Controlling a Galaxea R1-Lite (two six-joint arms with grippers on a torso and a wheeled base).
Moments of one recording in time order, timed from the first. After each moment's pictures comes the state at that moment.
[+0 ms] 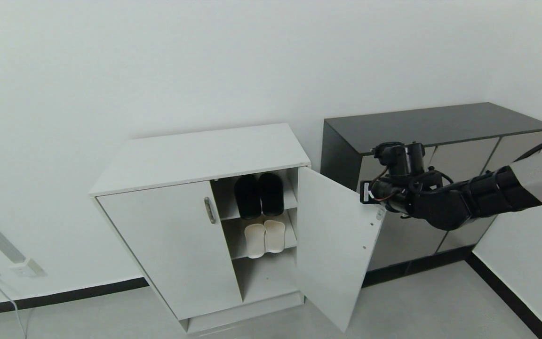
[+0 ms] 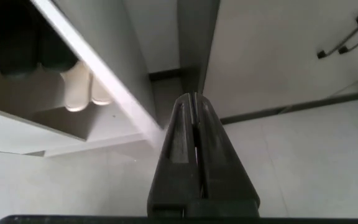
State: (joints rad) left arm 0.00 0.00 0.00 0.00 0.01 -0.01; right arm 0.42 2.11 -1.33 -0.38 -0.30 0.19
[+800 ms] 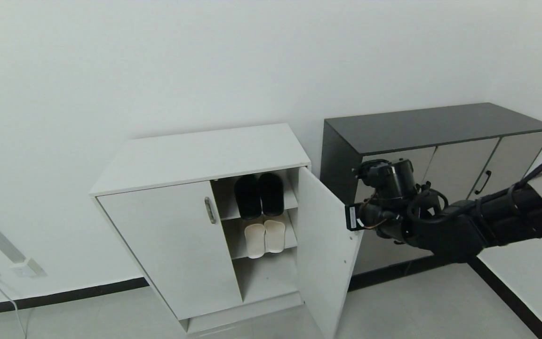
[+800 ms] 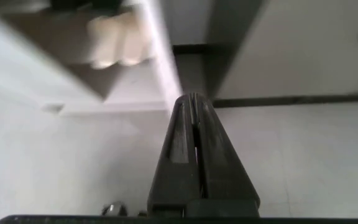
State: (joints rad) left arm 0.00 0.00 0.00 0.00 0.01 -0.01; right arm 0.59 1.99 -1.13 -0.39 -0.31 0.19
